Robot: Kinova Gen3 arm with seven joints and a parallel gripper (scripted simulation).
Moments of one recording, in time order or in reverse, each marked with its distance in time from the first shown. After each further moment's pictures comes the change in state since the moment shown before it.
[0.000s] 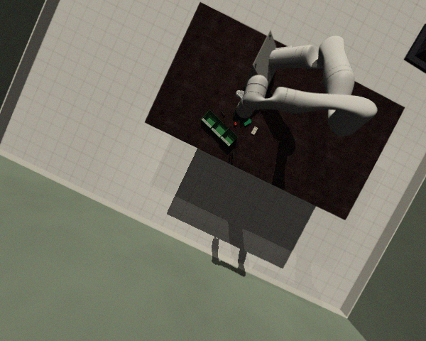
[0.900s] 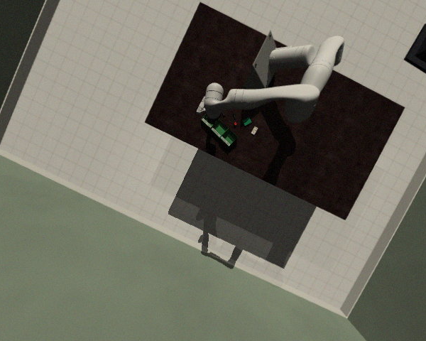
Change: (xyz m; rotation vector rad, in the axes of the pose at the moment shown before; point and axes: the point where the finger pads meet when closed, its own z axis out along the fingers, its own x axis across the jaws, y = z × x) arm -0.163 0.003 0.096 0.006 0.007 -1.187
